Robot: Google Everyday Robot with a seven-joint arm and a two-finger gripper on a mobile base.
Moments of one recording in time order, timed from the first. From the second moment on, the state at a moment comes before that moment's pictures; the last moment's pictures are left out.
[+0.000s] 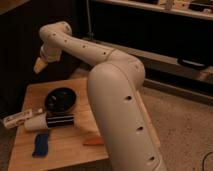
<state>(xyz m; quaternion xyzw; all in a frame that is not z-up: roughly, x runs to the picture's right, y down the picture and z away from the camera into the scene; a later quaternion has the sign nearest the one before) -0.325 -0.144 0.793 -0.27 -0.17 0.39 0.87</state>
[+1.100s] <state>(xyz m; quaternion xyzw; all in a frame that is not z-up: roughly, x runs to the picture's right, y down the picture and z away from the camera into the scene) -0.355 -0.127 0.861 -0.31 -0.14 0.37 0.86</state>
